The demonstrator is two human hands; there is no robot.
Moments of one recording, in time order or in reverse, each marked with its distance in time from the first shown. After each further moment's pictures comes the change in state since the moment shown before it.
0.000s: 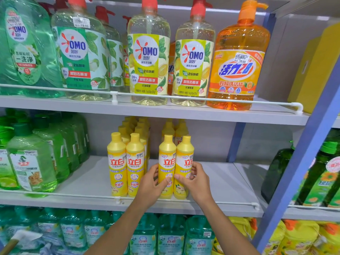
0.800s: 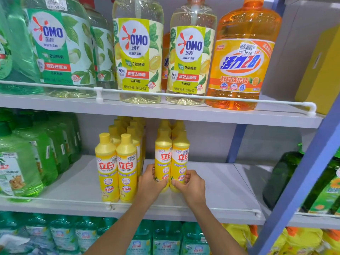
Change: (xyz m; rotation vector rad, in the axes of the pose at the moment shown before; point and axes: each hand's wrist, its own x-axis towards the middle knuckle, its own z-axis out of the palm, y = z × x) left_hand 0.042 -0.036 0.024 0.229 0.173 -0.131; right_hand 0.025 0.034 0.013 -0.262 0.051 0.093
